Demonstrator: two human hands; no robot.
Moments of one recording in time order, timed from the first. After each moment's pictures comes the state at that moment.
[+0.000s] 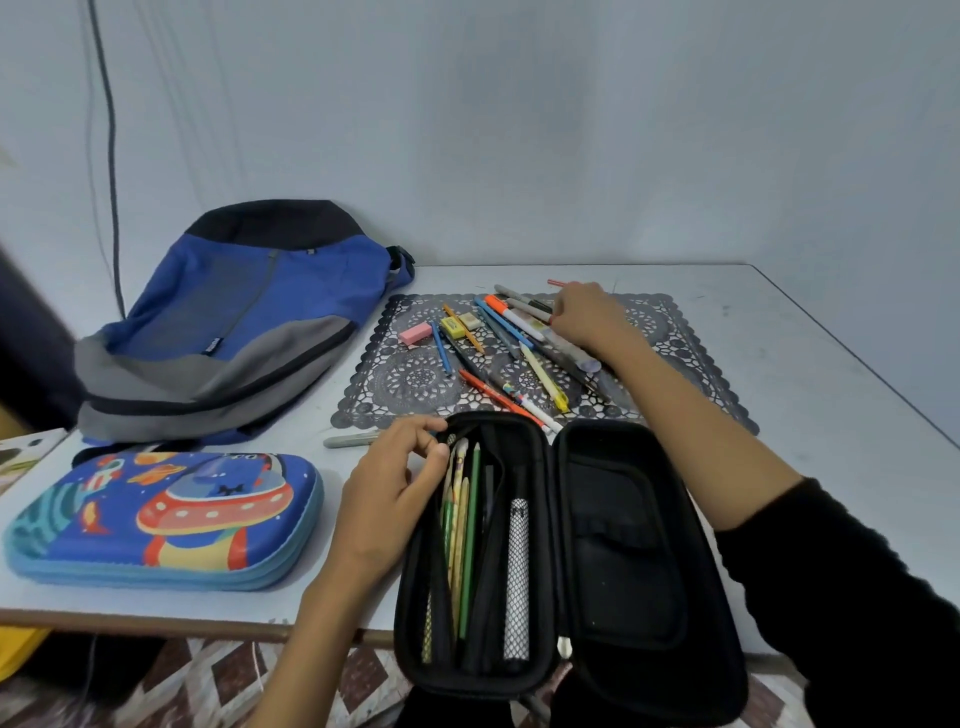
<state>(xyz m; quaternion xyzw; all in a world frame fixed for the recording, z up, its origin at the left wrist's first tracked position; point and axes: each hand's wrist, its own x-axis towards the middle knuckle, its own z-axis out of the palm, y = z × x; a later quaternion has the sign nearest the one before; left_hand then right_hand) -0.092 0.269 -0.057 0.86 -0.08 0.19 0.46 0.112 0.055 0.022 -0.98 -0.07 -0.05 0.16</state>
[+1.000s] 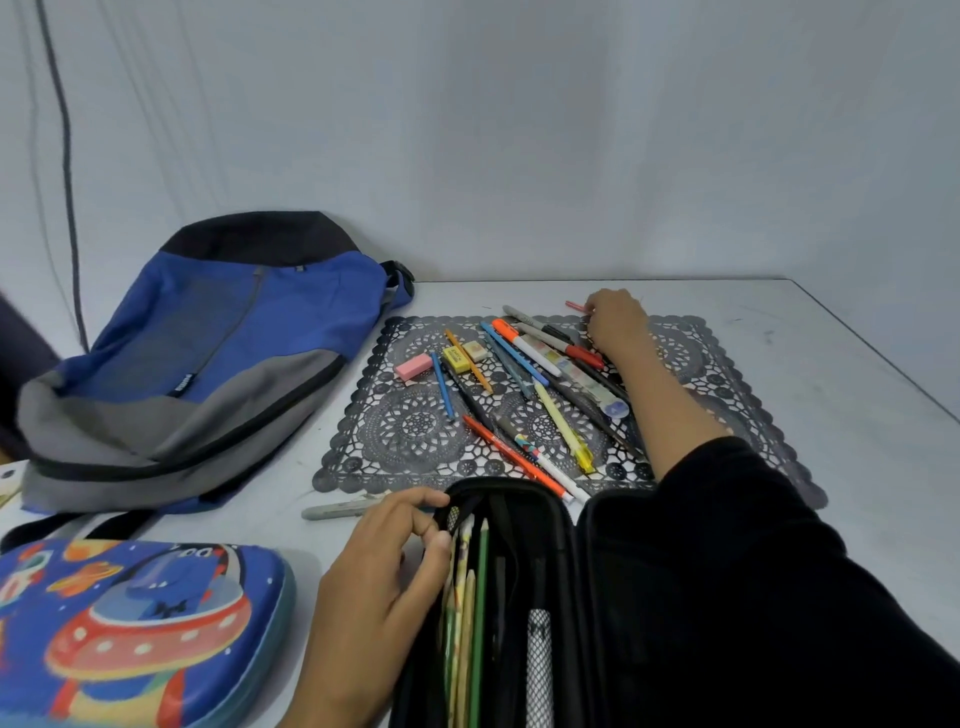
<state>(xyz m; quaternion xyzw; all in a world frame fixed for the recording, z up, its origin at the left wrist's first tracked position) -0.089 0.265 -0.048 0.88 -0.06 0.19 0.44 0.237 0.033 -0.026 -0.98 -0.01 -0.18 0.13</state>
